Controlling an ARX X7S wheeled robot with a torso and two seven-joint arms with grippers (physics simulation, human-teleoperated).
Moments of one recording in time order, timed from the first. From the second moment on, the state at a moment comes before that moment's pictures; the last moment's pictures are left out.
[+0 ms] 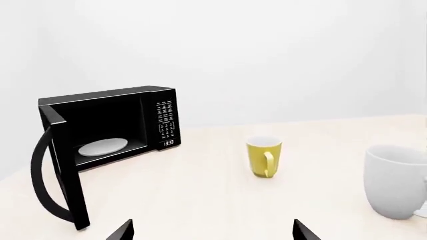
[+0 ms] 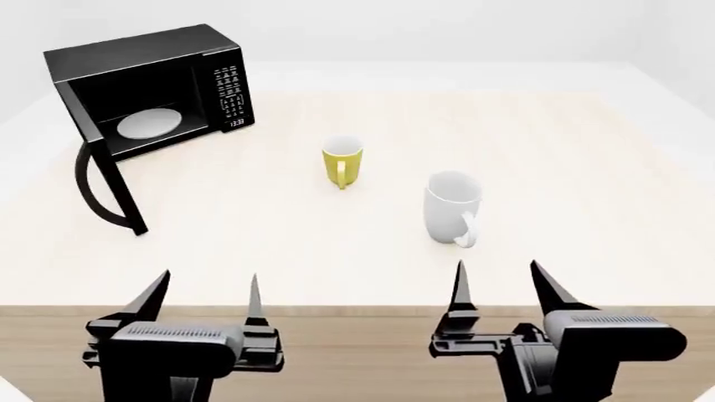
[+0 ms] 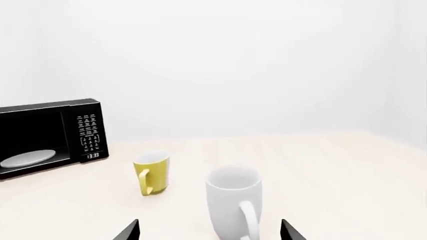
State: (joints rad) left arm 0.12 -0.15 0.08 0.77 -0.08 -0.54 -0.14; right arm -0.08 0.14 -0.04 -0.67 0.22 0.43 0.13
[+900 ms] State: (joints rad) left arm 0.12 -0.19 0.10 0.81 -0.10 -0.56 -0.18; right arm -0.08 0.18 -0.05 -0.70 0.26 0.44 0.18
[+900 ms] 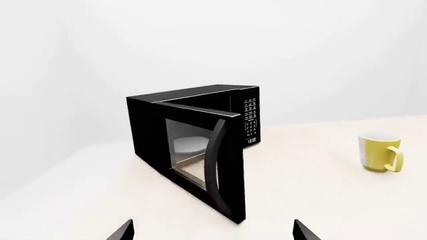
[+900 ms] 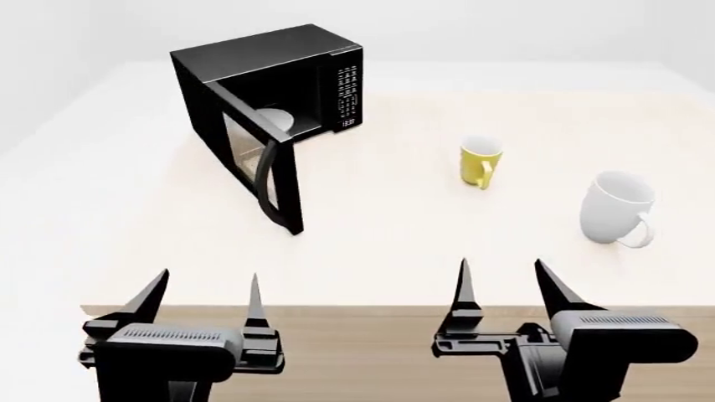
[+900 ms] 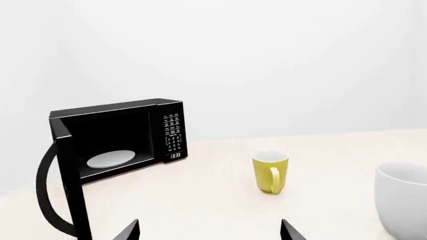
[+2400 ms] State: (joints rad) left arm 0.12 -0.22 0.12 0.81 -0.14 -0.55 -0.23; right arm -0.09 0.23 -0.08 -0.71 0.32 0.35 0.20
